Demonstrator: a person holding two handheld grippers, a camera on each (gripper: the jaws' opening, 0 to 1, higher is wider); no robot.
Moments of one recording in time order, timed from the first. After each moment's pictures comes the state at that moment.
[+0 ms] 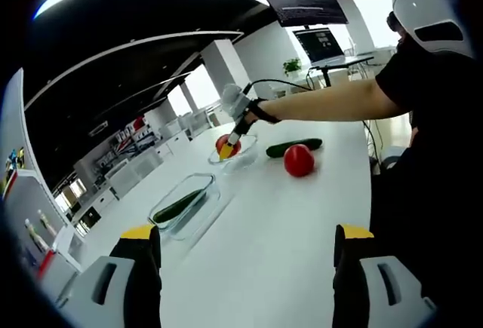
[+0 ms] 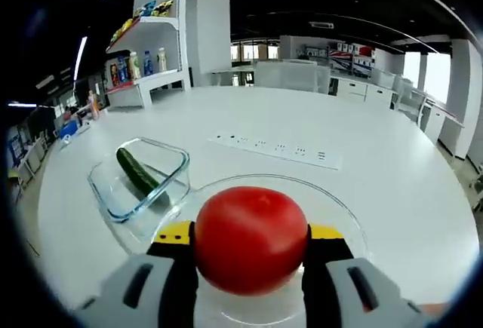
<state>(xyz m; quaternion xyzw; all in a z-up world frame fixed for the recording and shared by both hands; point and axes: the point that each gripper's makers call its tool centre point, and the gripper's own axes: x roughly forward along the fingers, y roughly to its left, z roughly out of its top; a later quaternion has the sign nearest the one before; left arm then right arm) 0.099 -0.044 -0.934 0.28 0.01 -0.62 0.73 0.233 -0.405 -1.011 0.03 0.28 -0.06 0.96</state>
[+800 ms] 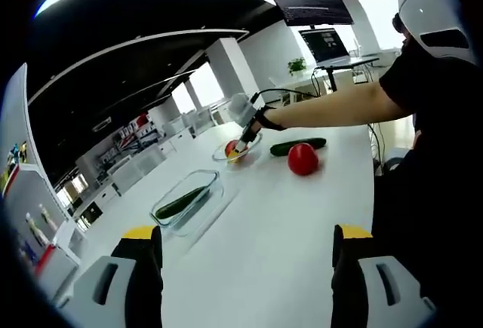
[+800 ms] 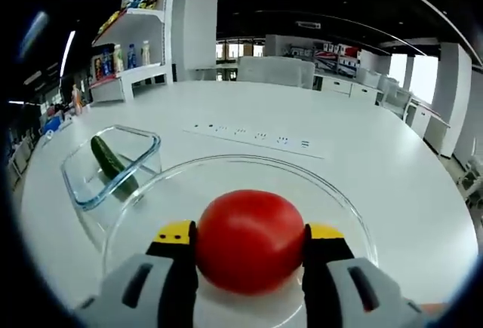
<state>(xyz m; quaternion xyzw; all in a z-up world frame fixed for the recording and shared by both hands) 0.105 -0.040 -0.935 0.27 0.01 -0.62 0.74 0.221 -0.402 -1.028 0.00 0.27 -0.11 0.96</state>
